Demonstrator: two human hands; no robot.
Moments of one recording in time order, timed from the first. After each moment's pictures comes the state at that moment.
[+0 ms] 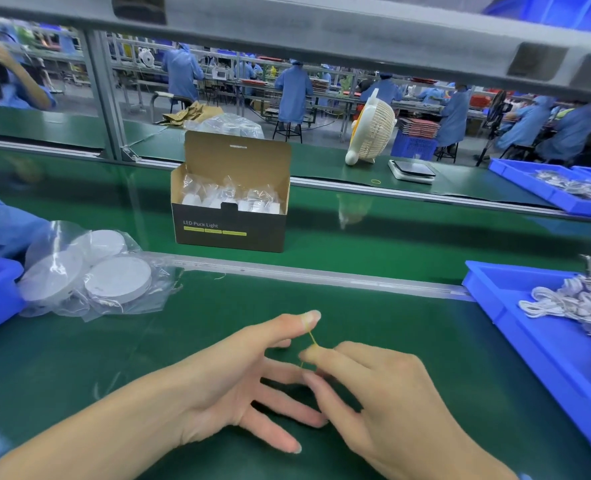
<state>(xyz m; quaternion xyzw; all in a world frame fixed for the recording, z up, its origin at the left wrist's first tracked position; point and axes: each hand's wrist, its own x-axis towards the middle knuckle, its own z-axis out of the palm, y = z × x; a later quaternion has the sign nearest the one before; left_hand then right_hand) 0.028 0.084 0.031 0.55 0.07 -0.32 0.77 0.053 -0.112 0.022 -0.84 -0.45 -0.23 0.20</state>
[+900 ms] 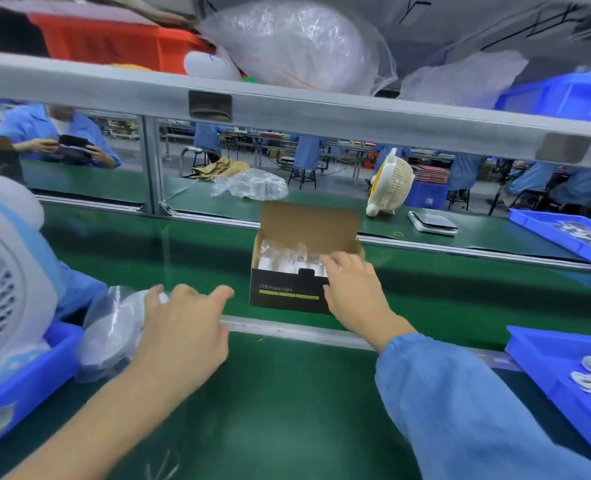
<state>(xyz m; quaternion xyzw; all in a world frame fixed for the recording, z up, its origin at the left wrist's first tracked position) 0.065 0.193 0.052 0.97 0.16 0.18 0.00 0.245 0.002 0.044 -0.92 -0.31 -0.24 -0.01</state>
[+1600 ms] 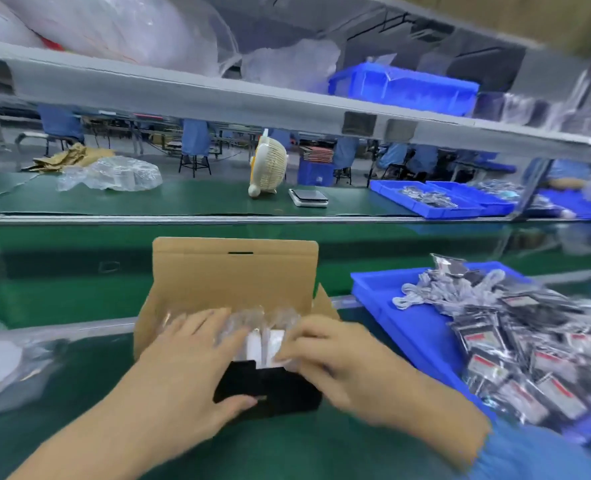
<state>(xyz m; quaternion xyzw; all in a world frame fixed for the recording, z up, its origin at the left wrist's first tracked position) 0.057 0.058 0.051 0.98 -0.19 0.11 0.00 0.074 -0.177 0.072 -0.85 -0.45 -0.17 0.20</state>
